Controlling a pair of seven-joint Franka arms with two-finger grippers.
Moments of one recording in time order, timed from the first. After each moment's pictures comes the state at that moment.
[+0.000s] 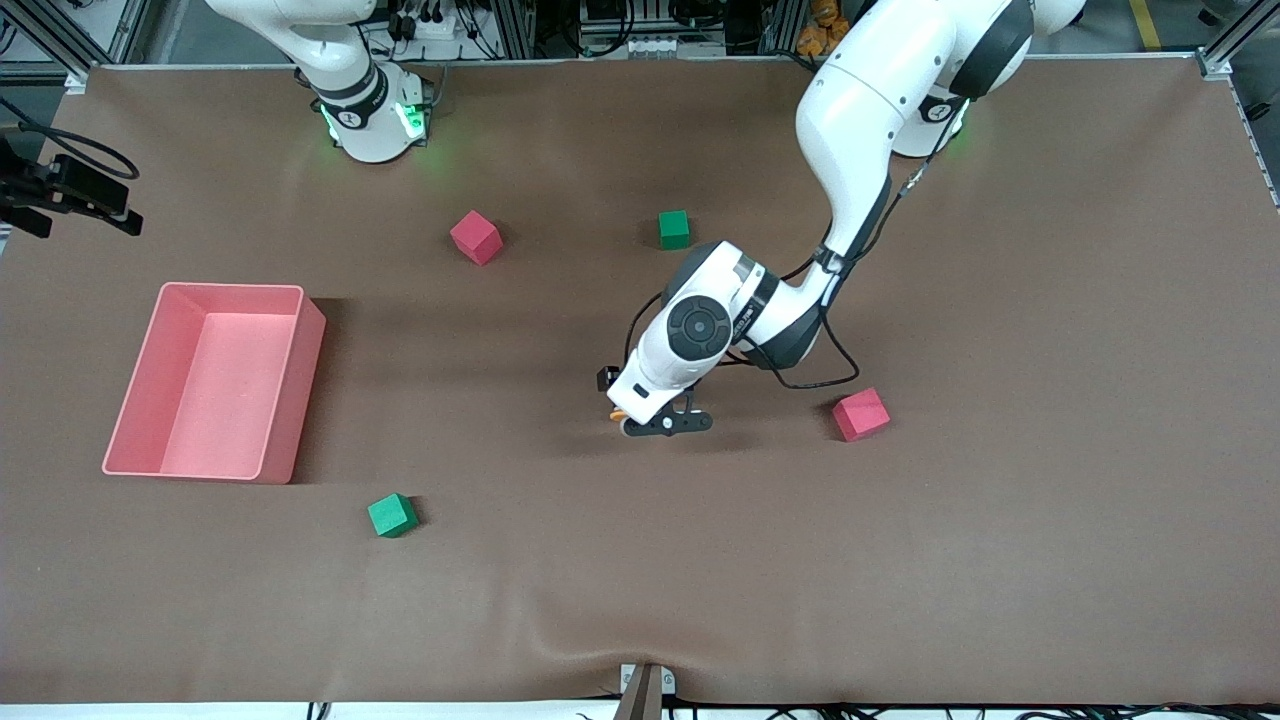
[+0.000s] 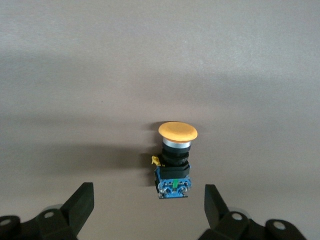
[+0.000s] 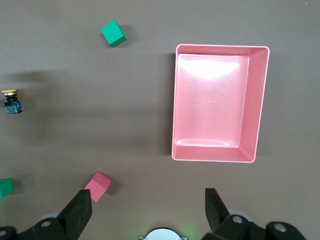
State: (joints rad) left arm -0.65 0.89 -0.10 -1.25 -0.20 2.18 -0.69; right arm -0.04 0.00 0.00 -1.45 0.04 1.37 -0.03
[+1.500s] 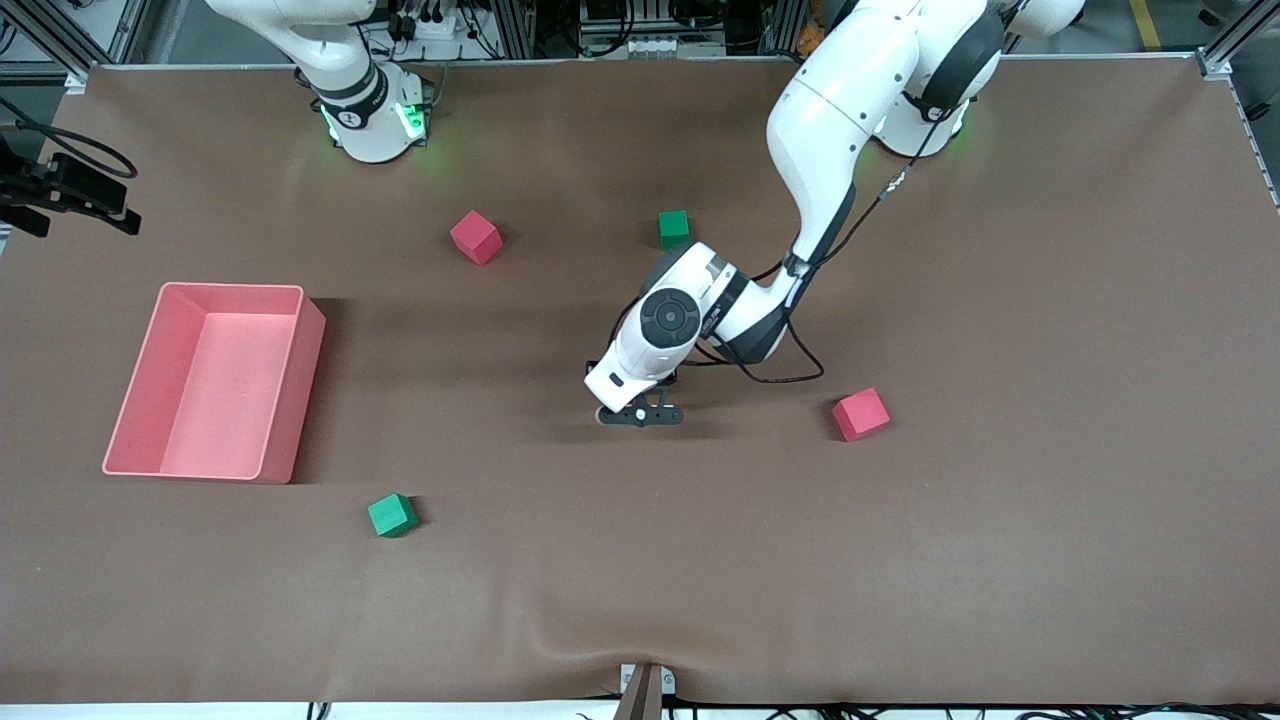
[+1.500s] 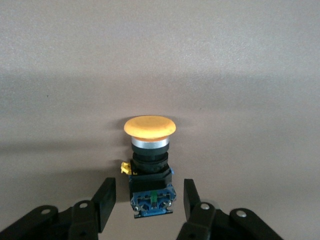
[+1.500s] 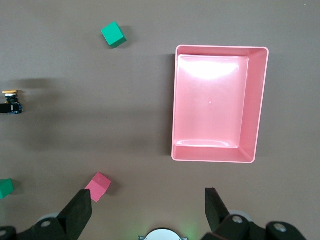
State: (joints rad) left arm -0.71 0.95 -0.08 -1.25 -0.20 2.28 -0.66; right arm -0.04 0.00 0.00 -1.44 0.04 1.37 -0.03
